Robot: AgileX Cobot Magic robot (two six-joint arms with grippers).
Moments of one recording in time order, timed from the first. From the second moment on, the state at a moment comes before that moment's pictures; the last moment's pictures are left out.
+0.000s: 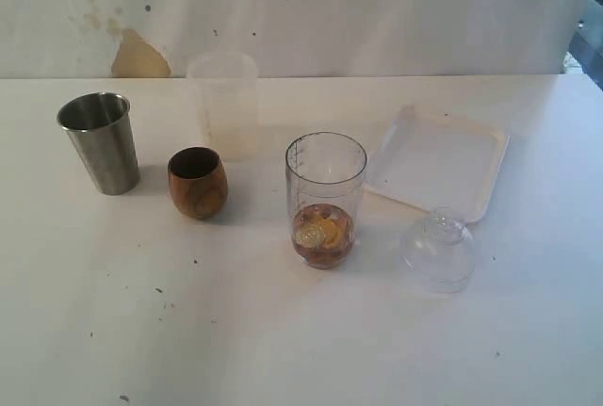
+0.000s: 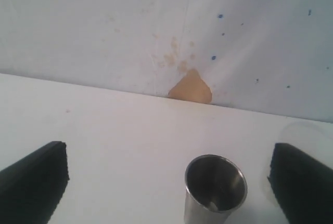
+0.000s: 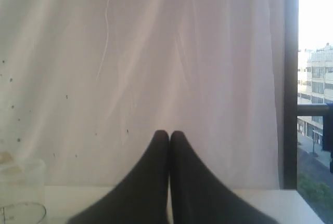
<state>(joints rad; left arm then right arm) -0.02 1.05 -0.99 0.17 0.38 -0.29 -0.01 0.00 -0.07 0.00 -0.16 0.04</state>
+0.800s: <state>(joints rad) -0.02 0.66 -0.73 0.17 0.34 -0.31 0.13 0.13 -0.41 -0.04 0.10 0.01</state>
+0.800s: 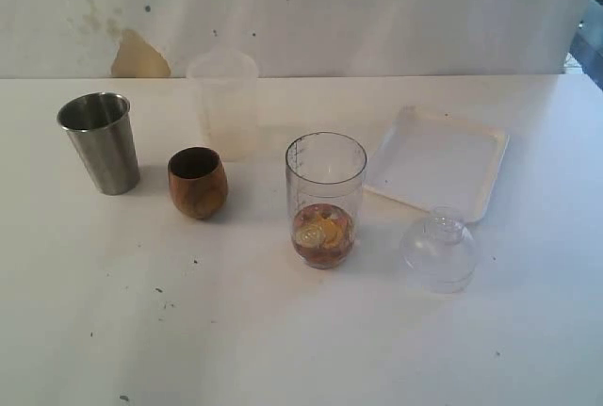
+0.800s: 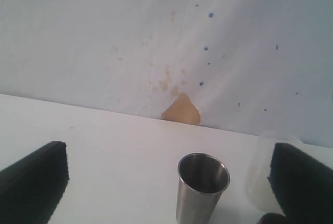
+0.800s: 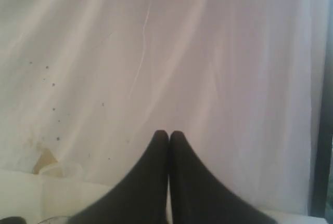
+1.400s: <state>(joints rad) -0.02 0.46 -0.56 0.17 0.35 -0.31 0.18 0.50 -0.54 -0.04 0.34 0.08</state>
